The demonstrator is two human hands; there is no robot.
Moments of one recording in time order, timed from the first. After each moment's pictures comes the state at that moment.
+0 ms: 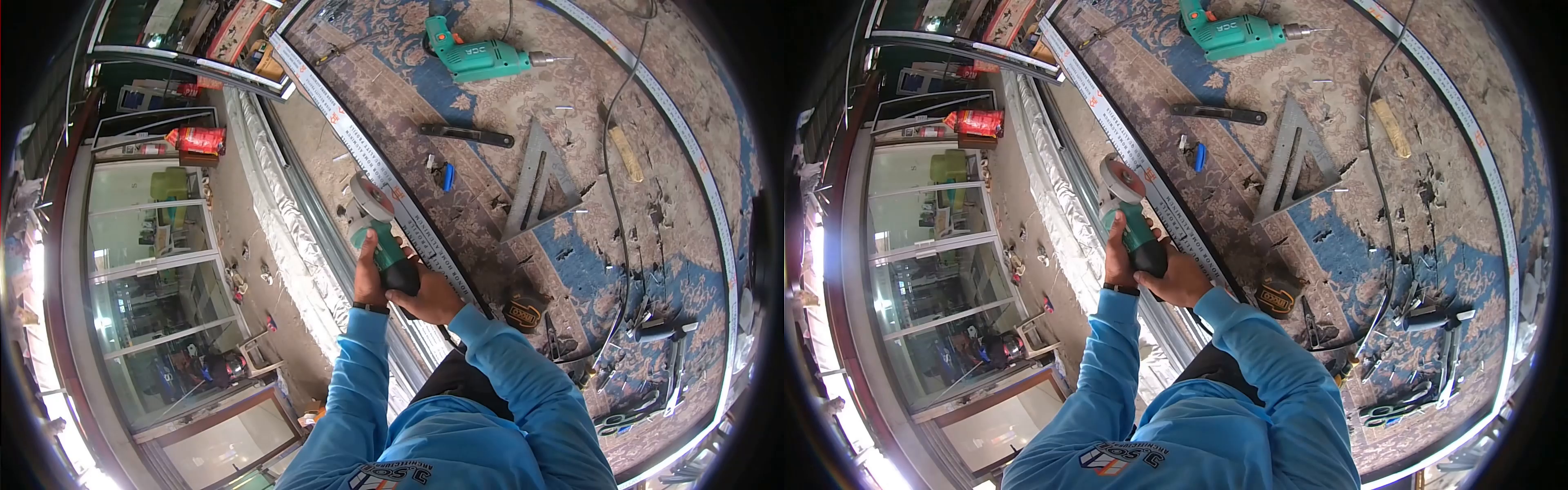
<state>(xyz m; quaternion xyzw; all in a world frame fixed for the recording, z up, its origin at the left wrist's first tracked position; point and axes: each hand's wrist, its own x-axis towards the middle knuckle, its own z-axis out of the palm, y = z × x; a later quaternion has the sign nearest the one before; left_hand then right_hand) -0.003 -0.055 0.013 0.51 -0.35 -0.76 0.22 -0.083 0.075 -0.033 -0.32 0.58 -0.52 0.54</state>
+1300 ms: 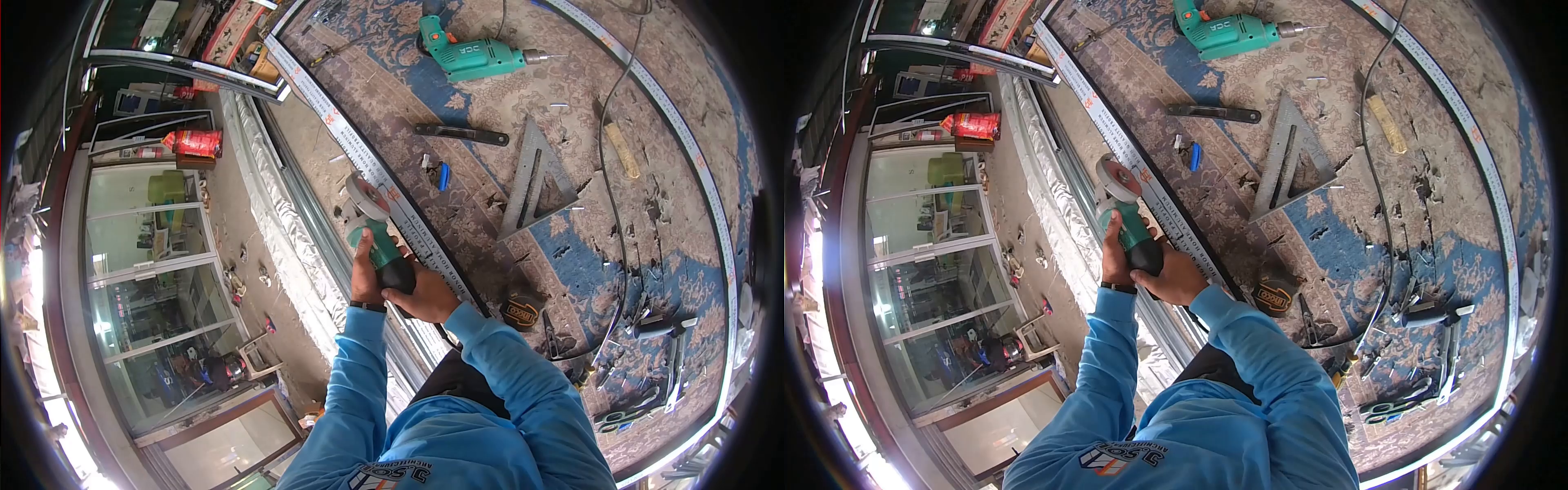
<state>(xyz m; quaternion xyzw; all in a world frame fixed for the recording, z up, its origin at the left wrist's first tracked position) -0.005 -0.057 0.010 0.51 -0.34 -0.76 0.22 -0.085 0.074 -0.029 -0.32 0.60 -0.51 0.53</state>
